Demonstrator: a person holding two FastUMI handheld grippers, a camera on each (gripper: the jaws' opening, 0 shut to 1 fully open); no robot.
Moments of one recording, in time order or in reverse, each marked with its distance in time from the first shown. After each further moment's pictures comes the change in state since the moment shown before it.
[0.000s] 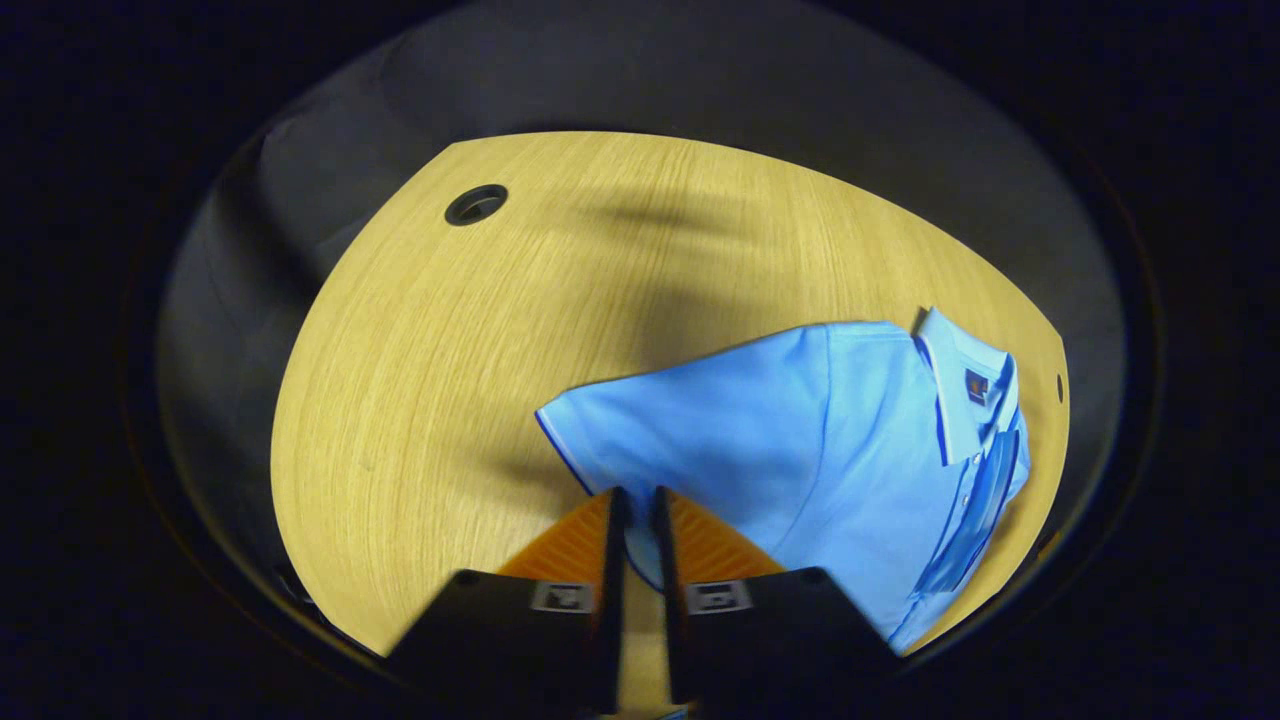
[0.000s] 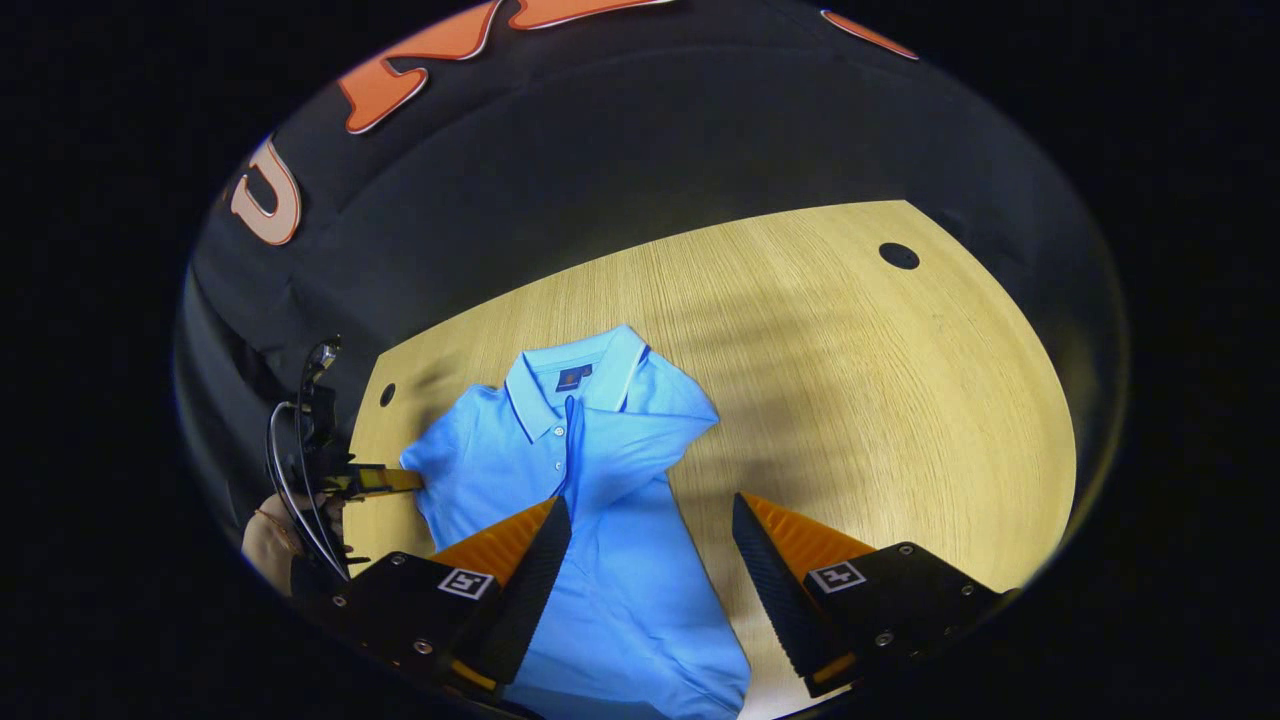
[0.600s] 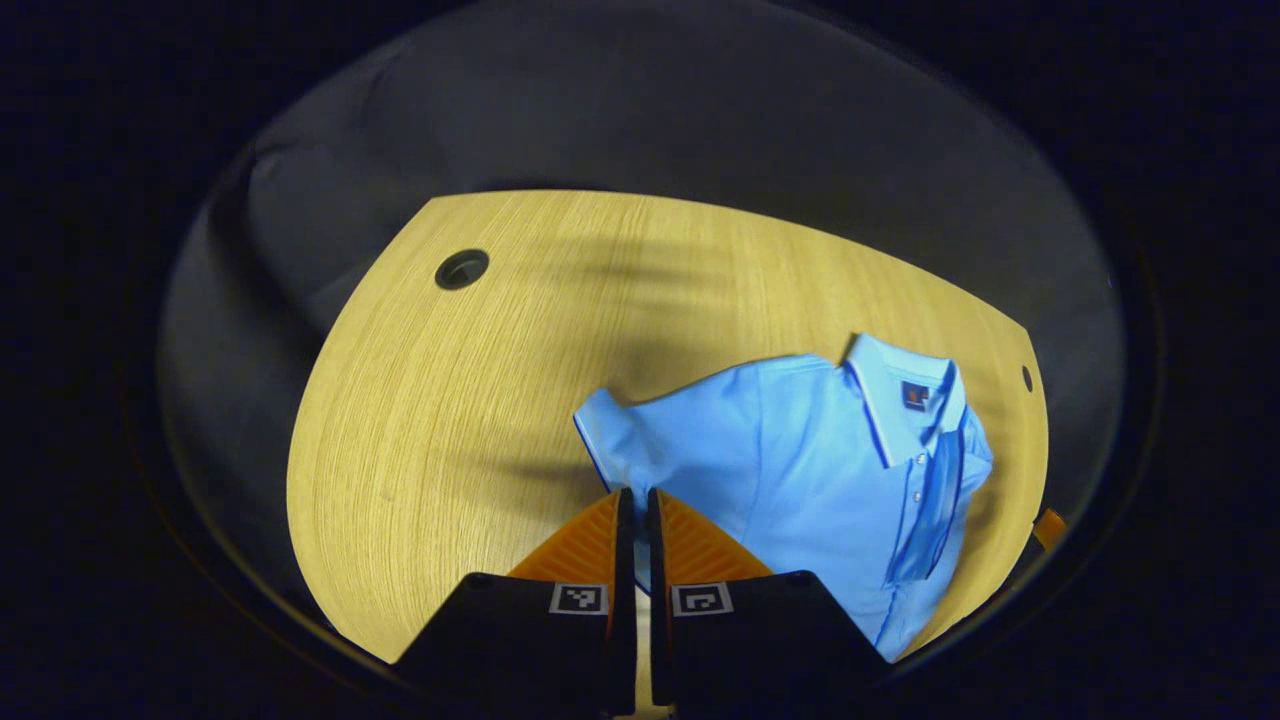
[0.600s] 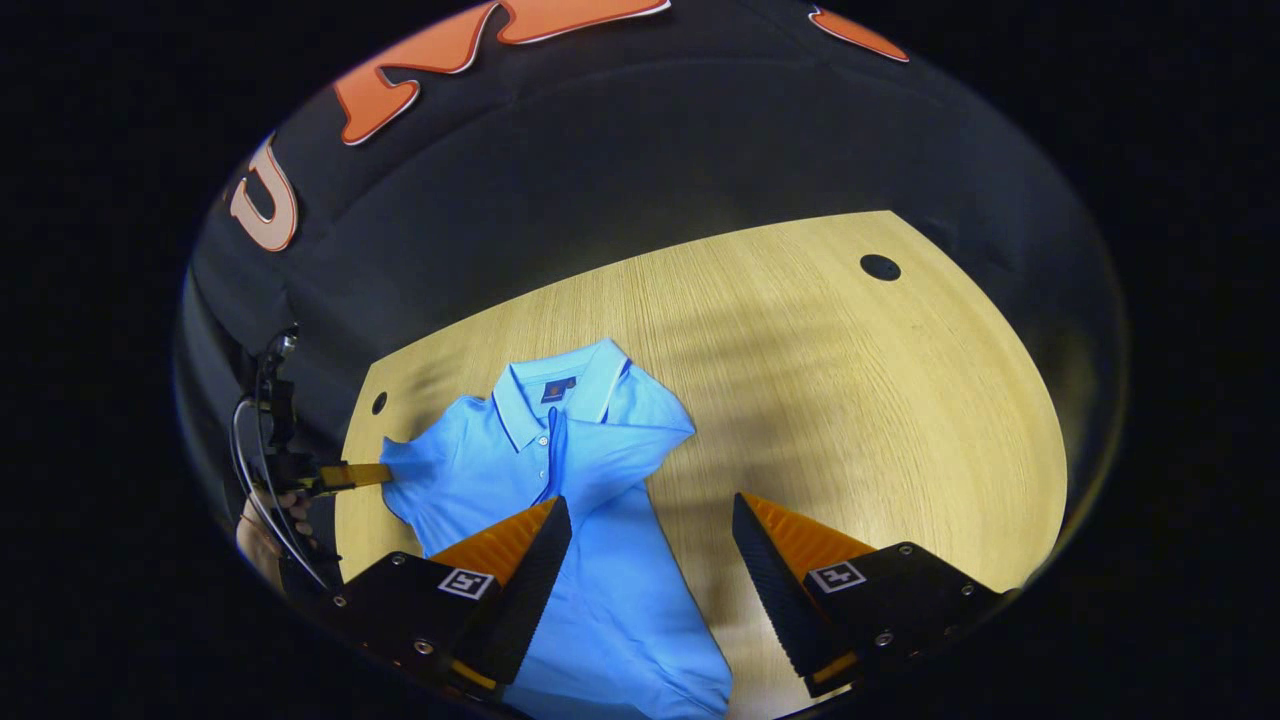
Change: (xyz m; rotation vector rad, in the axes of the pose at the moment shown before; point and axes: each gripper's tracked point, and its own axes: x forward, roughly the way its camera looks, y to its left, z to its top) left arm -0.061 -0.024 0.024 0.097 -0.140 -0.088; right arm -0.011 -0.016 0.008 -0.002 -0.045 -0.029
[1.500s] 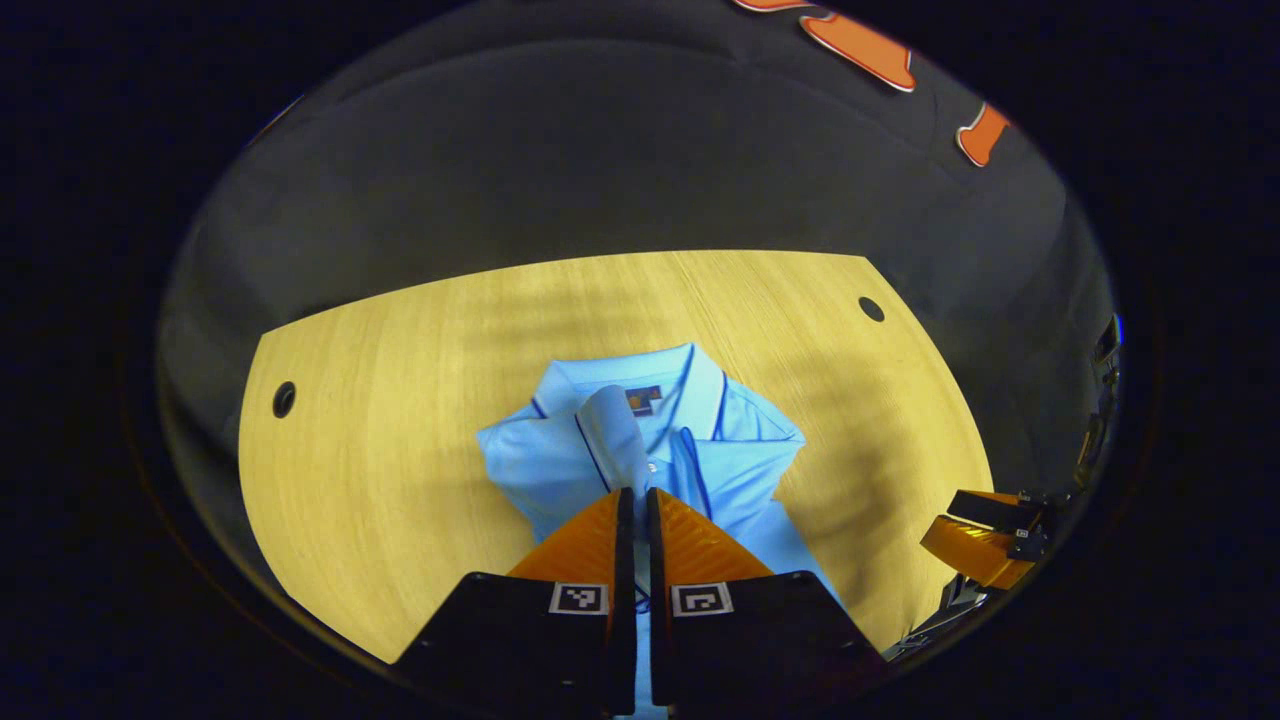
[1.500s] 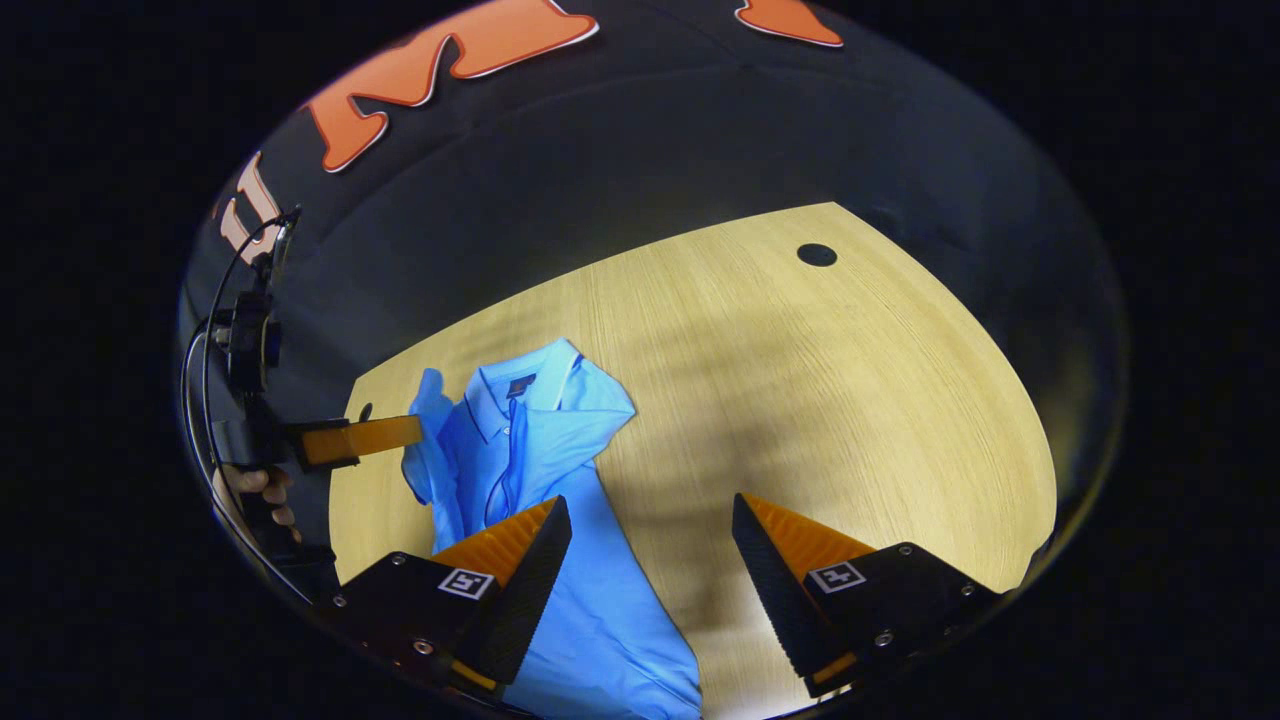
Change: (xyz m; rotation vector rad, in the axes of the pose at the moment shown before) left arm -0.023 -0.225 -0.011 0.304 -0.033 -0.272; right arm -0.028 -0.051 -0.026 0.075 -0.022 -0.051
